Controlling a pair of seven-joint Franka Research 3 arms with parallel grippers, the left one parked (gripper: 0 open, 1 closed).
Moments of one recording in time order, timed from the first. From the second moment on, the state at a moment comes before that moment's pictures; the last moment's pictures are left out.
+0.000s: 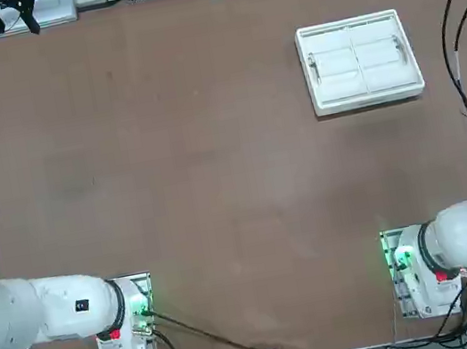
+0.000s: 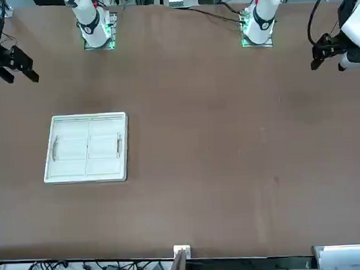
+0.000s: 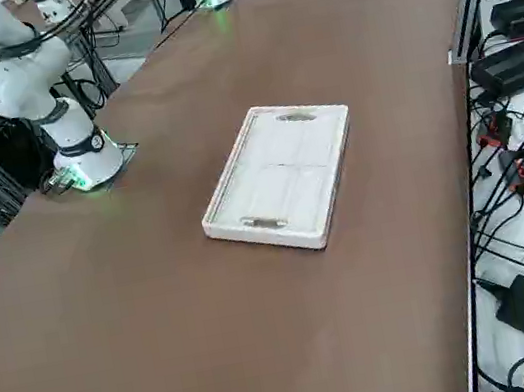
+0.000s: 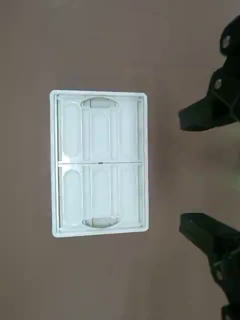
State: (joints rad) arm 0.02 -0.10 0.00 -1.63 0.00 1.53 0.02
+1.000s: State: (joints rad) arm 0.10 -0.01 0.12 -1.63 -0.14 1.53 0.22
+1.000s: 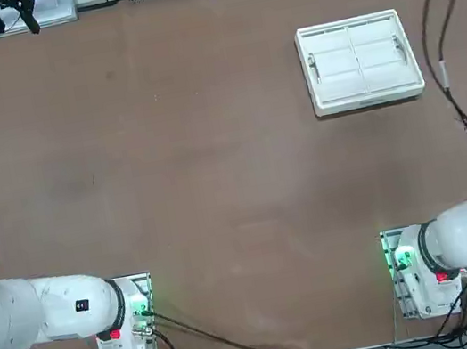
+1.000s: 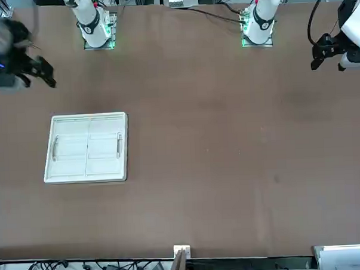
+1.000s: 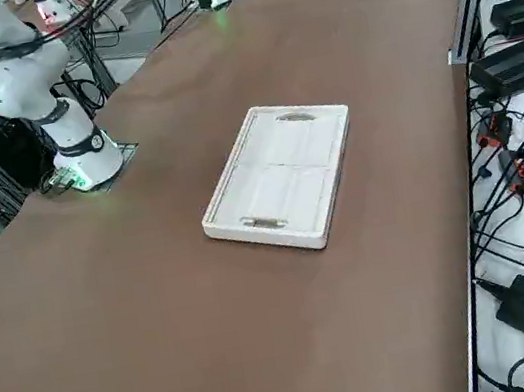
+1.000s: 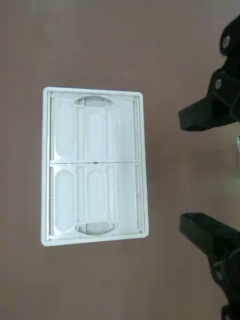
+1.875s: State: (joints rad) arm 0.42 0.34 0.13 -1.63 -0.47 1.60 0.76
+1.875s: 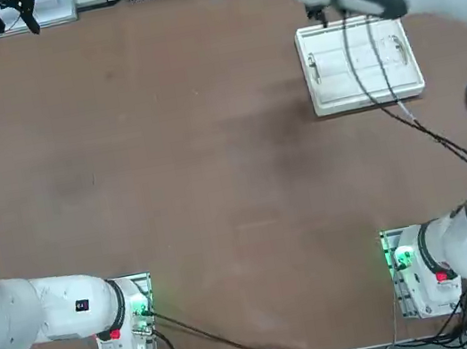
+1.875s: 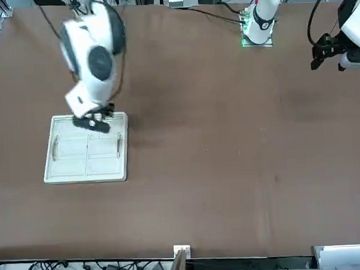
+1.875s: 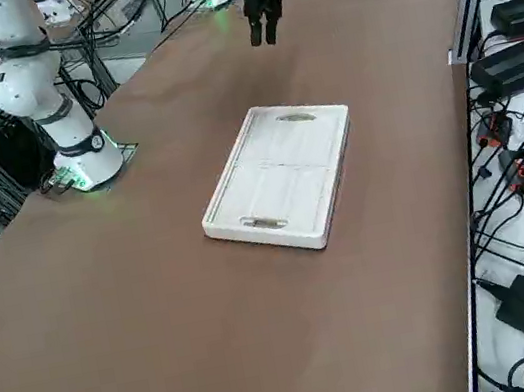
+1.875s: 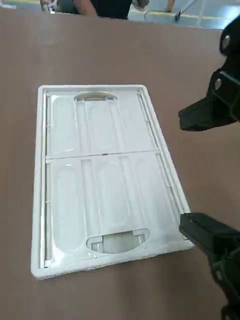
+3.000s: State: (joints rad) arm 0.56 0.83 0.12 -1.36 -0.65 1.61 0.93
